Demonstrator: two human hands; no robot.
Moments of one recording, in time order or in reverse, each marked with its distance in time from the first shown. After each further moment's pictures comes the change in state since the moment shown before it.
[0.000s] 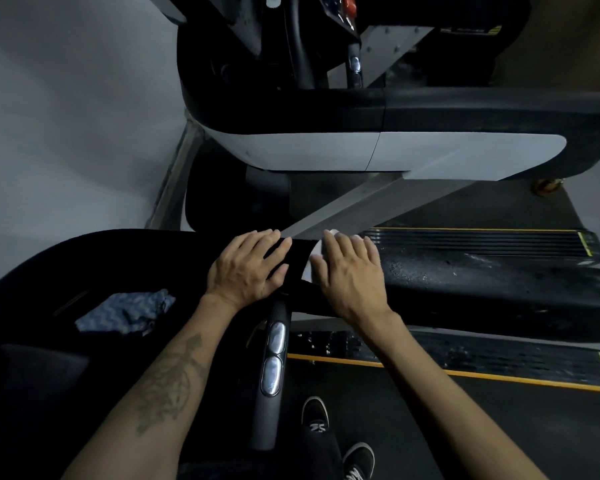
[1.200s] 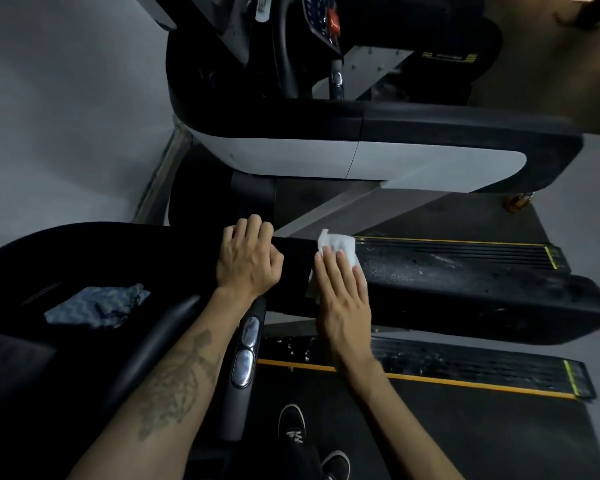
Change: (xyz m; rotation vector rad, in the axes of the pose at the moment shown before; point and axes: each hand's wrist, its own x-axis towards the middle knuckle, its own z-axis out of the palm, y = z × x) left_hand 0.044 0.050 -0.008 -0.011 -0.228 -0.453; right_hand -0.069 0.024 0.025 0.017 0.246 -0.060
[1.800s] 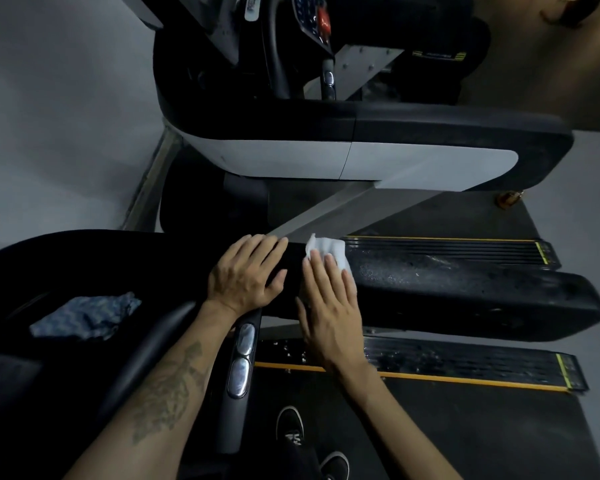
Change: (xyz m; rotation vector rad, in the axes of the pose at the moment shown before) left_hand -0.016 -0.014 0.022 -0.029 0.246 0.387; right_hand 0.001 -0.006 0.003 -0.032 -0.077 -0.053
